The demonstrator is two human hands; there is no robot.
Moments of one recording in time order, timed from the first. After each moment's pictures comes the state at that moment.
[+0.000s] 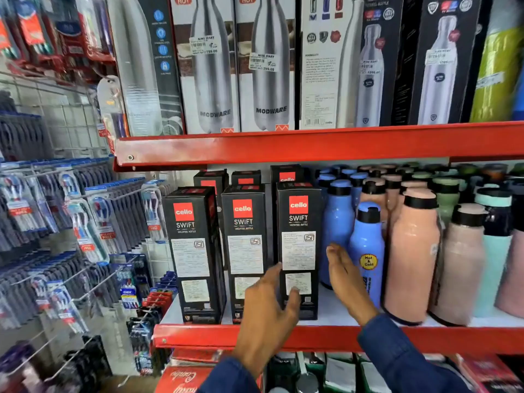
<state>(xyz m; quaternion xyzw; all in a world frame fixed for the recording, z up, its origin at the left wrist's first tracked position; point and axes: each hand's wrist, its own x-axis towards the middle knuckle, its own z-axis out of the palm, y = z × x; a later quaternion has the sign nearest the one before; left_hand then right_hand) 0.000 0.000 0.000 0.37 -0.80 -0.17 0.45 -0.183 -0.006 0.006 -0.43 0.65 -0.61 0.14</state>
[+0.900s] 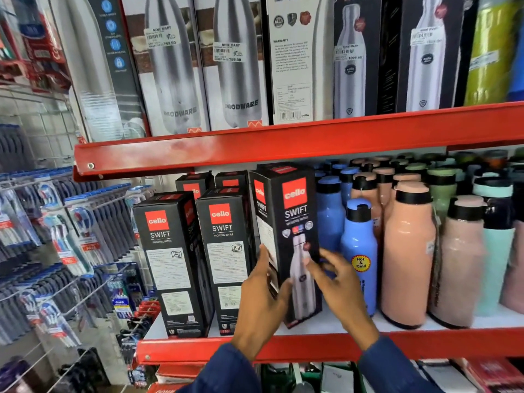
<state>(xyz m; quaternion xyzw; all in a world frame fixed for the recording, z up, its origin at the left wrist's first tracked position) -0.039 -0.039 -0.003 0.33 -0.79 -0.21 0.48 -0.198 -0.005 -0.011 -0.49 0.55 -0.67 0.09</state>
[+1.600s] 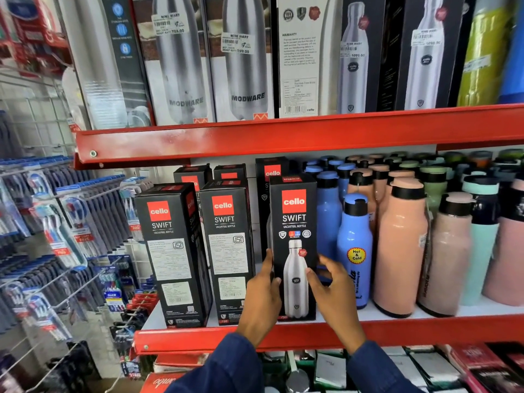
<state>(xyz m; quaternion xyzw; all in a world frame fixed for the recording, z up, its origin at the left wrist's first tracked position) -0.041 -0.059 -0.030 0.35 -0.80 -0.27 0.41 -0.191 -0.002 -0.045 -0.47 0.62 -0.63 0.01</state>
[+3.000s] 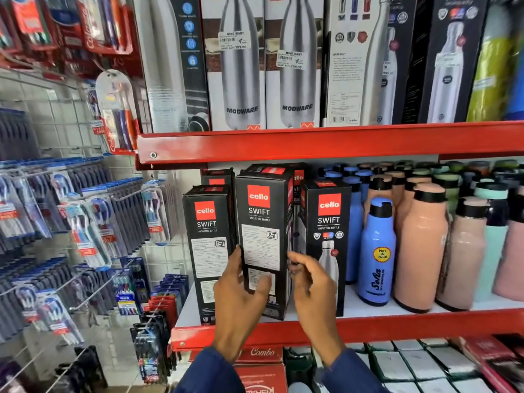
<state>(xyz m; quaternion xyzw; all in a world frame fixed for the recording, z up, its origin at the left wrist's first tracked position) 0.082 -0.048 0.004 0.35 -0.71 -0.31 0.53 -0.045 0.009 -0.001 -0.49 0.56 -0.66 -0.02</state>
